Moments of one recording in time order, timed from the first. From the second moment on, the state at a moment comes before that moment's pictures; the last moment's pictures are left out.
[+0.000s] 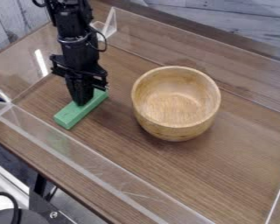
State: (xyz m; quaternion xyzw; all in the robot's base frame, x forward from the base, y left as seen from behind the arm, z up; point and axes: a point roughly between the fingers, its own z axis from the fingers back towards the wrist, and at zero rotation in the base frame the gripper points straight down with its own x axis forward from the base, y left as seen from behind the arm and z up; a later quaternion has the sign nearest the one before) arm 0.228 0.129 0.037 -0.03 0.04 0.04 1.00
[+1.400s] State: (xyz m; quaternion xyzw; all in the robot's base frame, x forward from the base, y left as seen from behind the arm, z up) arm 0.235 0.132 0.051 -0.02 0.03 0.03 1.00
